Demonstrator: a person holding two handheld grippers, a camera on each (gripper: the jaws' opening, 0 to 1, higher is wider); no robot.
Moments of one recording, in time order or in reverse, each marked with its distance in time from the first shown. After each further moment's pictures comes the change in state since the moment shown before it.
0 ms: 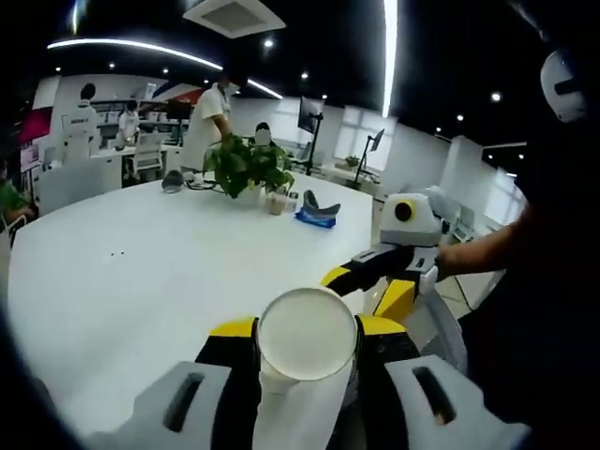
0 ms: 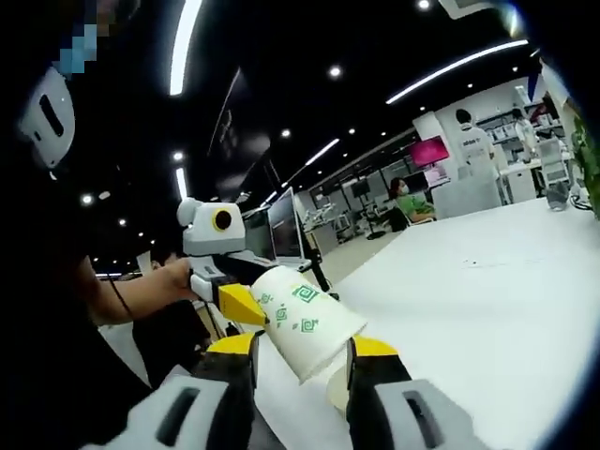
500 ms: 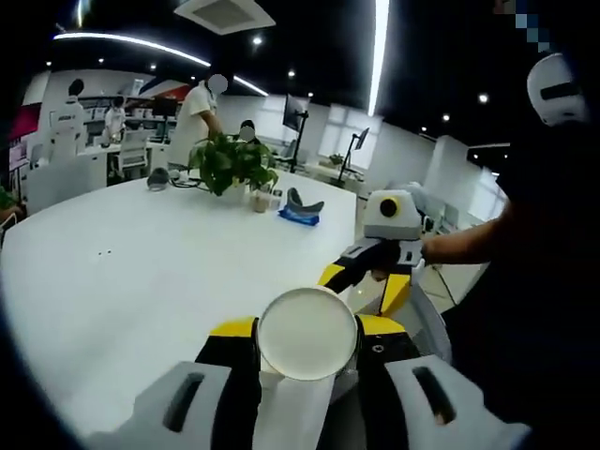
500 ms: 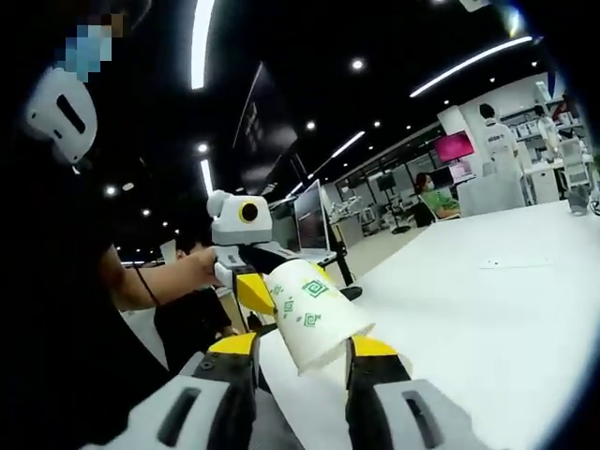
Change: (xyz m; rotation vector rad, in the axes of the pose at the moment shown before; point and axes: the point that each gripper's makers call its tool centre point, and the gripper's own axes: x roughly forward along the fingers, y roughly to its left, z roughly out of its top) left arm -0.007 -0.007 -0.002 0.003 0.019 -0.080; right arm -0.004 0.018 -0.005 -0.038 0.047 0.113
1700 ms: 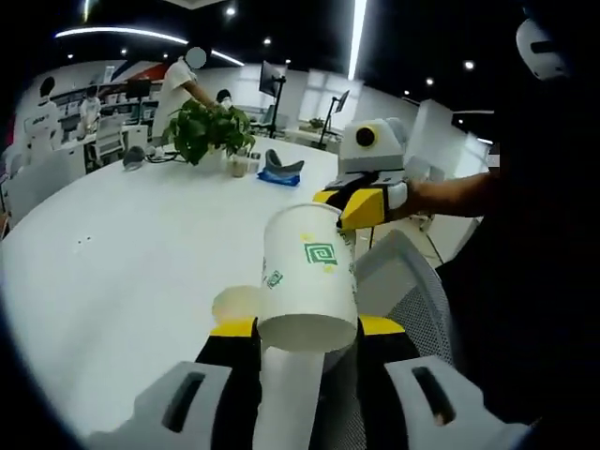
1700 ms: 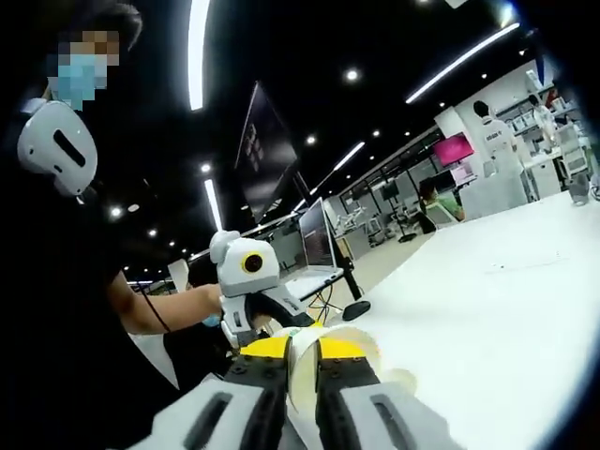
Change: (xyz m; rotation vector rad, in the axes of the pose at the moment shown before) left arm 0.019 -0.019 -0.049 0.067 0.184 -0.053; right arm -0.003 0.001 0.024 0.053 -0.072 0.032
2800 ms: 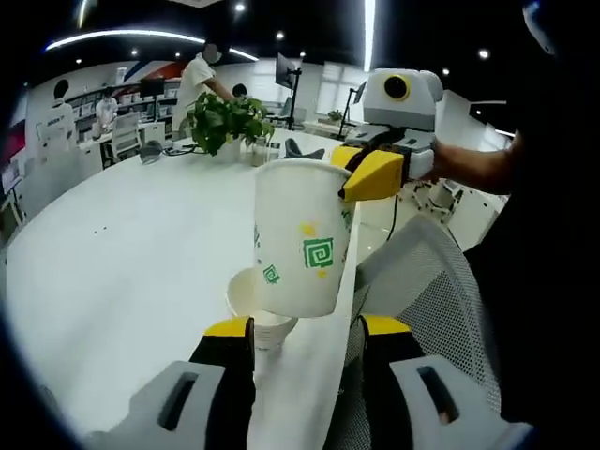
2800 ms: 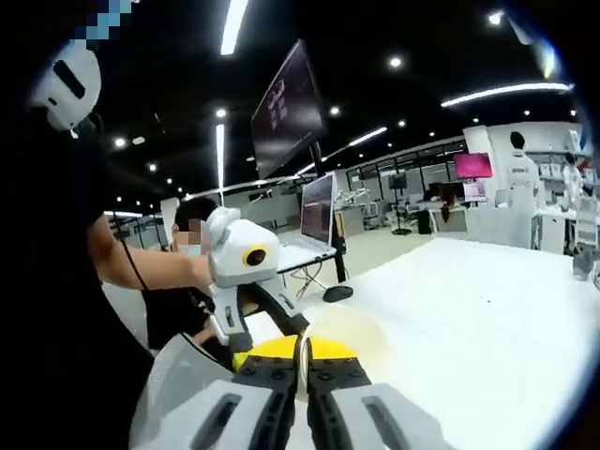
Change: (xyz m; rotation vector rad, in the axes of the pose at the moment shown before) left arm 0.003 0.020 -0.021 0.008 0.013 0.114; right arm 0.017 -0.014 -0.011 -0.300 0.243 -0.092
